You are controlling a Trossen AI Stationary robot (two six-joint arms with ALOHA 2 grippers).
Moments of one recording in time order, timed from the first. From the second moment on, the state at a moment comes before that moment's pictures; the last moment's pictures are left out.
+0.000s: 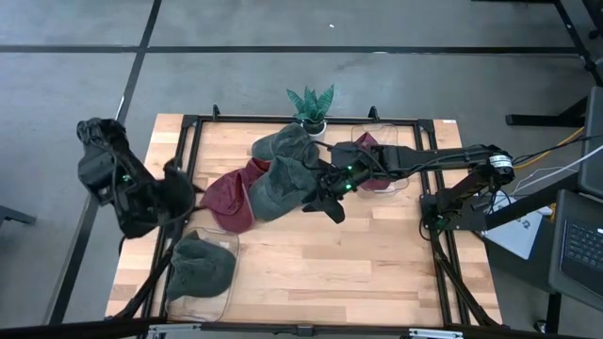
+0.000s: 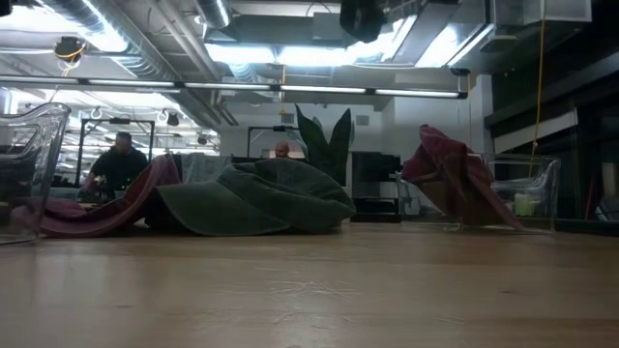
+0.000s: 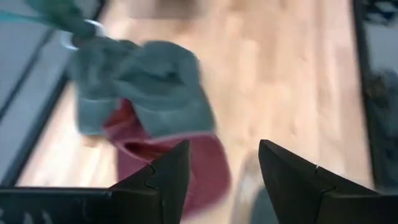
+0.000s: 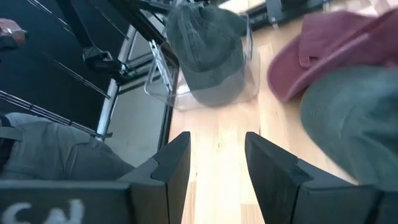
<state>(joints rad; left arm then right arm) -0.87 1.06 1.49 -1.57 -0.70 -0.93 0.00 1.52 1.38 -0.37 -0.36 0.41</state>
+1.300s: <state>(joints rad) 0.20 1.13 0.94 -1.20 -0.33 -0.56 0.06 1.52 1.38 -0.62 -0.36 0.46</state>
